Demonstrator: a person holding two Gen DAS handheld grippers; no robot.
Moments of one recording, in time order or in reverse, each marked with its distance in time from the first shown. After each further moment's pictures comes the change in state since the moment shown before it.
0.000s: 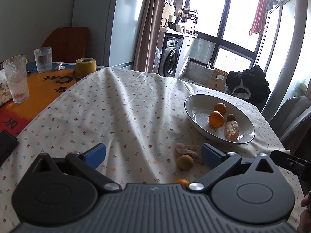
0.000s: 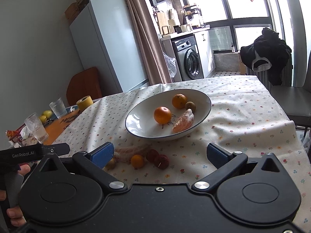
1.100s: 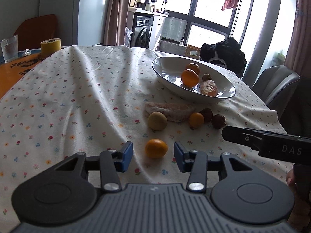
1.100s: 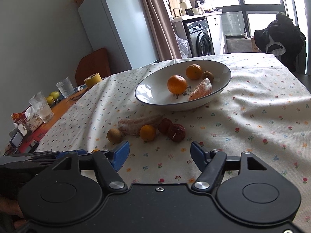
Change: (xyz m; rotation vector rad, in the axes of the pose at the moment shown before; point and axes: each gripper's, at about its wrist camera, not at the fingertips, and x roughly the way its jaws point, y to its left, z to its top) left arm 0.029 -0.022 -0.046 0.109 0.110 -0.153; right arm 0.032 0.010 -0.033 -0.019 0.100 0.072
